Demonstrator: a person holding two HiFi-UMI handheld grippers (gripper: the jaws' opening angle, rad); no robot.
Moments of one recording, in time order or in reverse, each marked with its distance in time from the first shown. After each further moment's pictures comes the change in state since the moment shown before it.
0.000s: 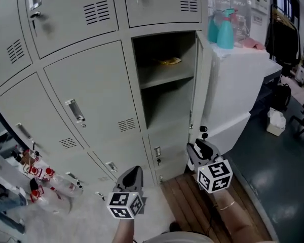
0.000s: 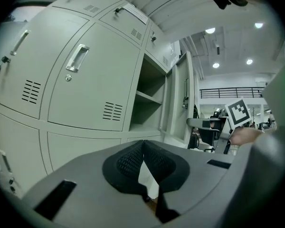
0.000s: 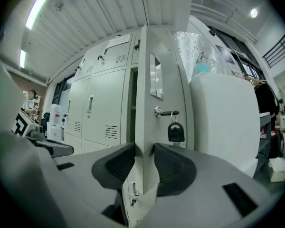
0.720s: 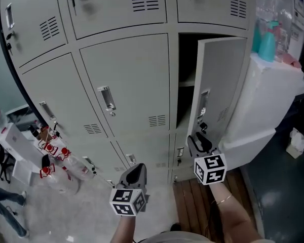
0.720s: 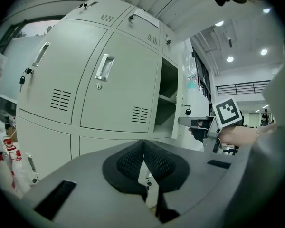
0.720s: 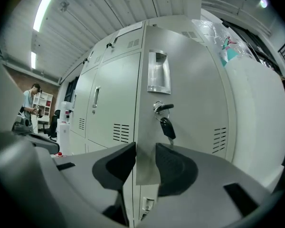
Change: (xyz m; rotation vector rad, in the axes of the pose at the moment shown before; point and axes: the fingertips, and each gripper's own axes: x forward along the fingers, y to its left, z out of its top) left arm -0.032 0.072 0.007 -0.016 -0.015 0.199; right arm 0.109 0.068 0.002 -0.052 0.012 0.143
